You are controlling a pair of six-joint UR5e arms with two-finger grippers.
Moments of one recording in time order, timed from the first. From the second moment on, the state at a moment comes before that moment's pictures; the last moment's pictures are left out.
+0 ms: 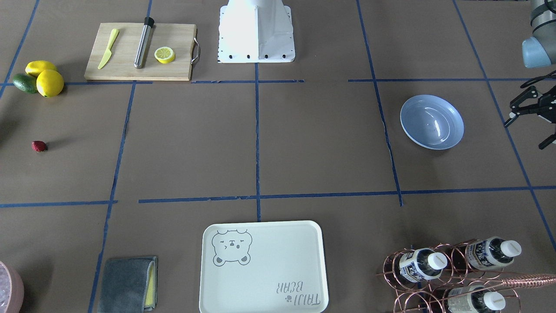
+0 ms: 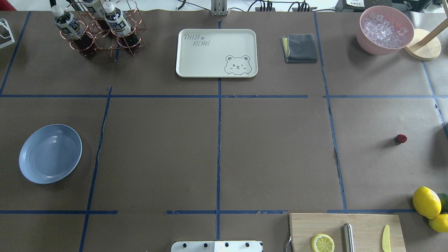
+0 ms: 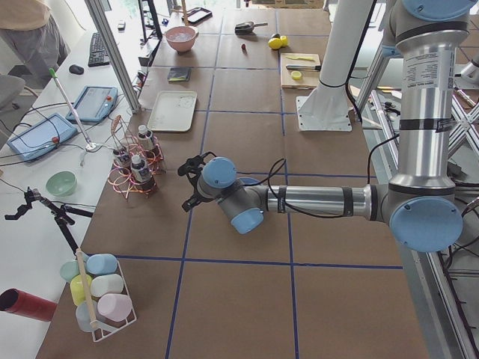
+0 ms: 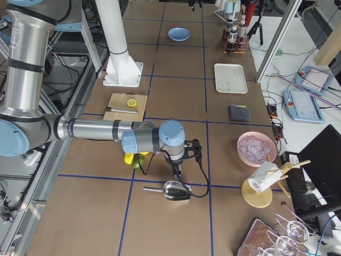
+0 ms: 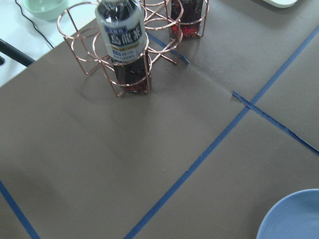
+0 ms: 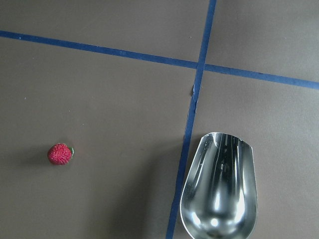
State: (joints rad) left arm -1.27 -1.49 -1.54 -2.61 -2.37 -0.18; right arm 1.55 -1.79 1.78 -1.43 2.40 -0.07
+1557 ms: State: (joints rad) left arm -0.88 -1.39 -1.45 -2.90 -2.07 -0.76; right arm 1.55 -1.79 1.78 -1.43 2.40 -0.06
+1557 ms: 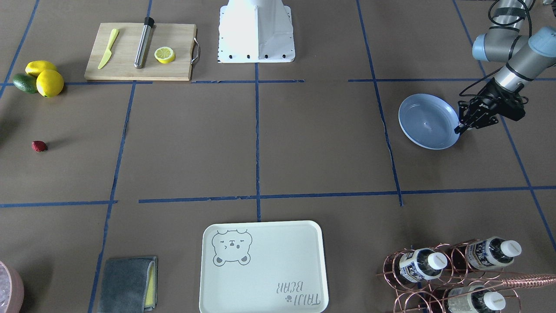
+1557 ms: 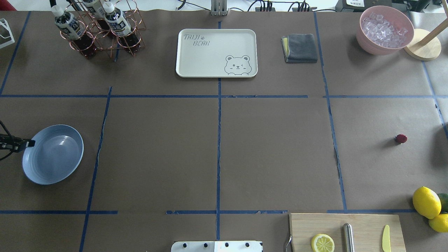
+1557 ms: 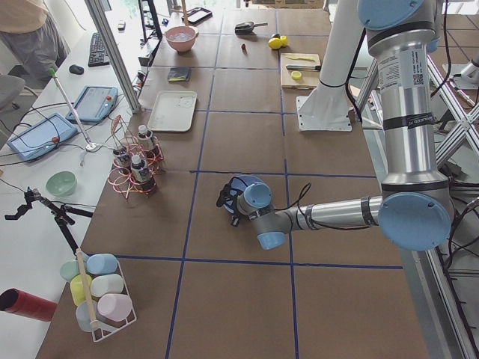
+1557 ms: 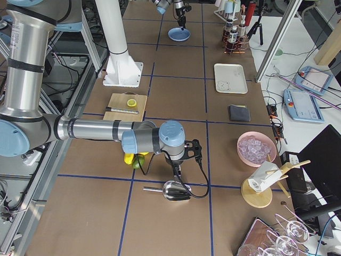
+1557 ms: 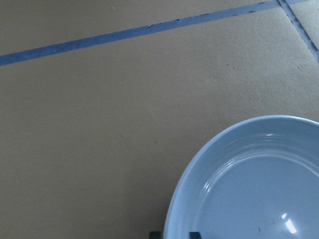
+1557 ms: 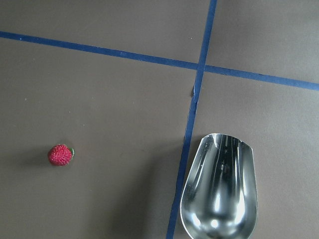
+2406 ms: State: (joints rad) left arm -0.74 -1.66 -1.70 -2.63 -2.04 -1.04; right arm 1.55 -1.79 1.79 -1.43 2.40 -0.06
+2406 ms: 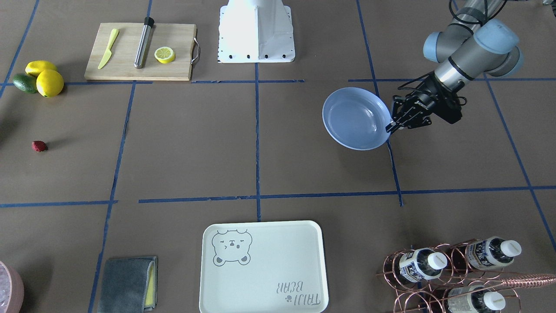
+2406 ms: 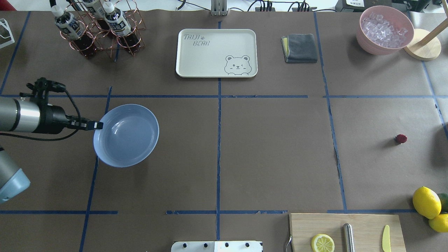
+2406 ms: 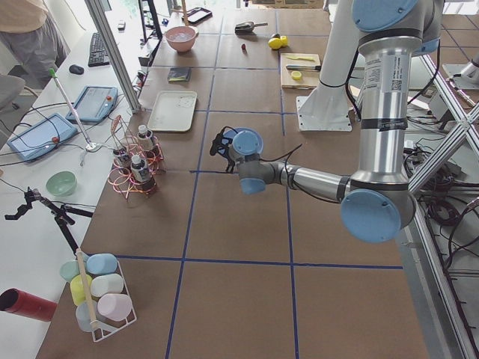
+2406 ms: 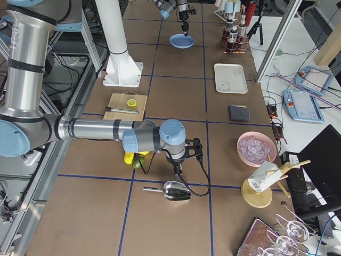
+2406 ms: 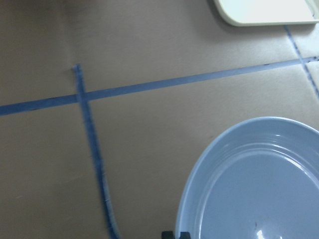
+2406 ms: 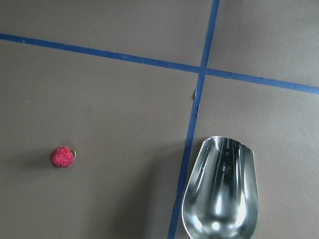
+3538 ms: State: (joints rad) left arm -0.42 -2.05 -1.60 -2.26 -1.71 -1.20; right arm 1.55 -1.78 1.78 -1.43 2.40 -0.07
